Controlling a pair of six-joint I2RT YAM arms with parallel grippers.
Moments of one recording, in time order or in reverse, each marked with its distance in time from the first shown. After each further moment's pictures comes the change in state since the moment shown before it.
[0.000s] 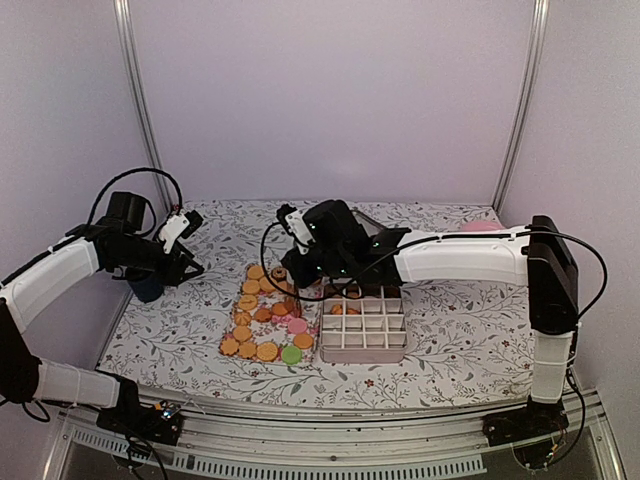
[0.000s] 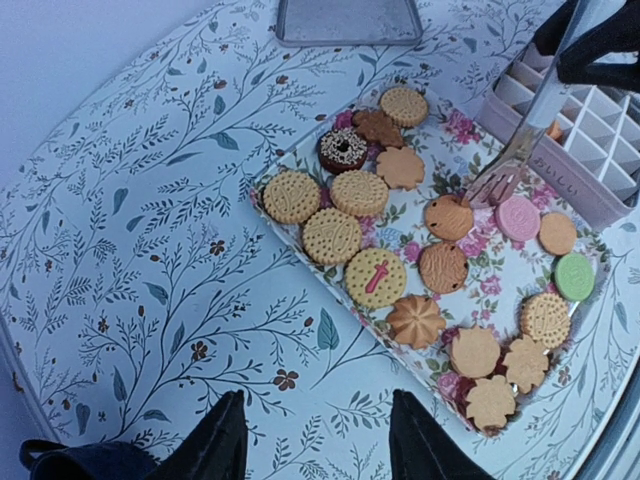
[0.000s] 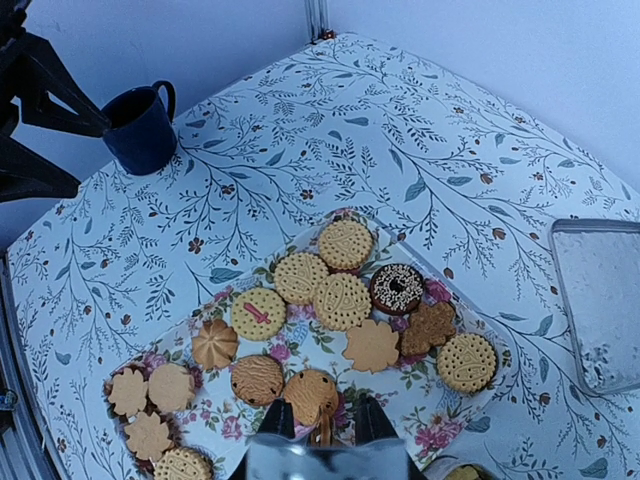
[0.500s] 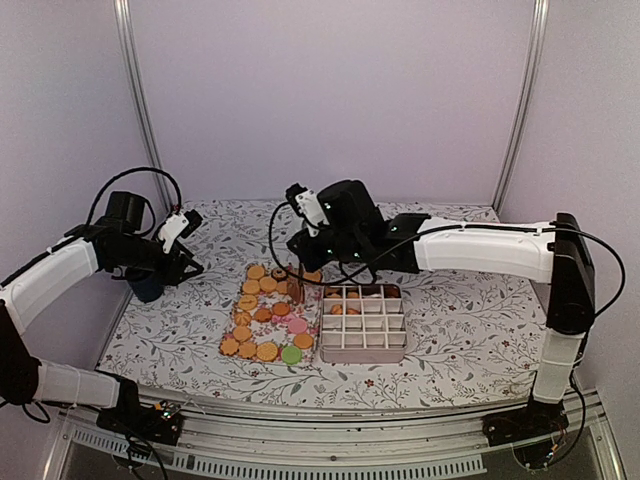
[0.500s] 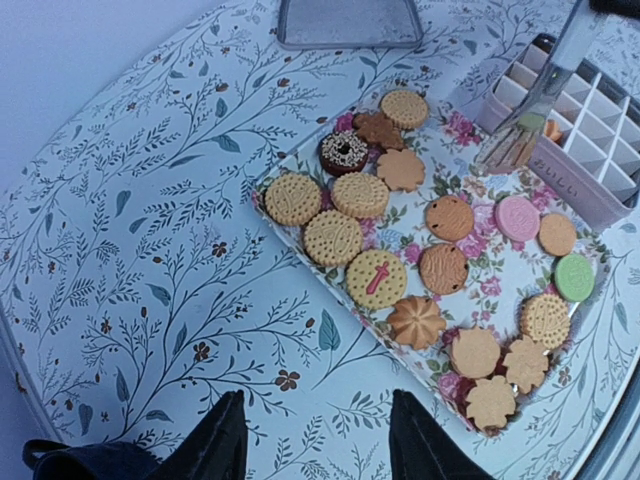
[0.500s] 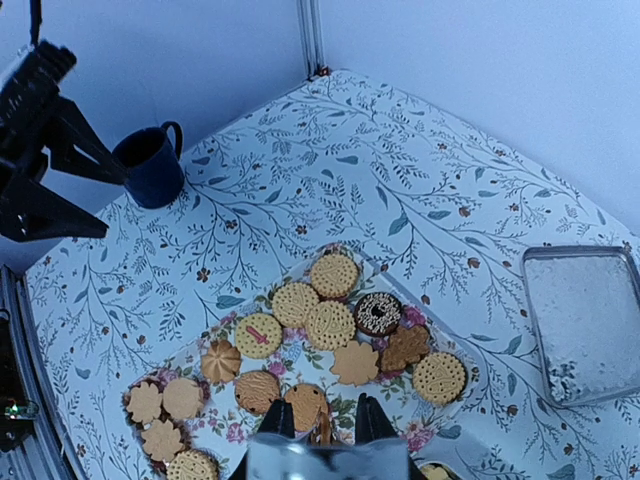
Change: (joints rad) left arm 0.000 -0.008 0.000 0.000 -0.001 0.001; right arm -0.019 -0.061 0.000 -0.024 0.001 -0.007
